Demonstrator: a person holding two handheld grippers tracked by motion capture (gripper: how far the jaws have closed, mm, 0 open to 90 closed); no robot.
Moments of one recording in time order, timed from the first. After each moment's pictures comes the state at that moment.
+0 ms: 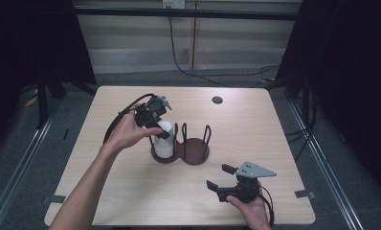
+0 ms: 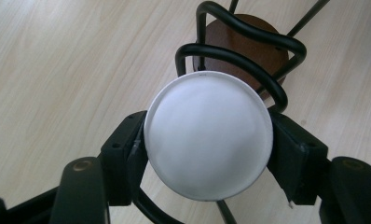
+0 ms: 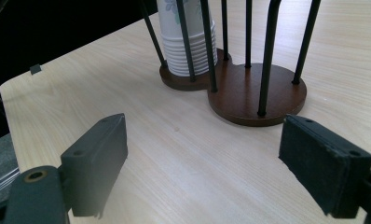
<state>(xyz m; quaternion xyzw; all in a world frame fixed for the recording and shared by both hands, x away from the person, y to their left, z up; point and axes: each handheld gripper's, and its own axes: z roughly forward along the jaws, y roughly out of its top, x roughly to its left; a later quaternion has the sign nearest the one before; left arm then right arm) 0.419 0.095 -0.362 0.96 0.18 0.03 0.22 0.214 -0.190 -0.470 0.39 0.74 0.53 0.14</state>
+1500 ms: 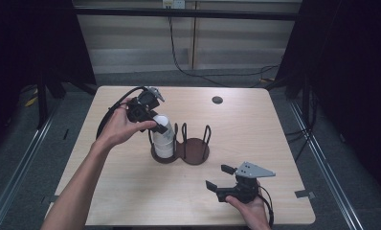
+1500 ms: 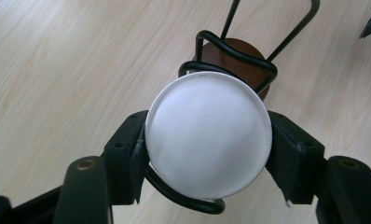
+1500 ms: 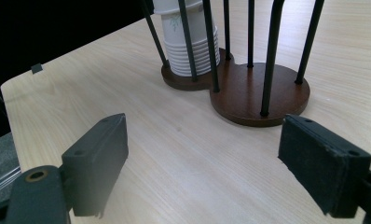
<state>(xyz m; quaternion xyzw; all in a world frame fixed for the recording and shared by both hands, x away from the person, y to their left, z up) 0.415 0.115 -0.334 0.95 0.19 0.03 0.26 0.214 -0.188 -0.471 0.39 0.74 0.53 0.14</state>
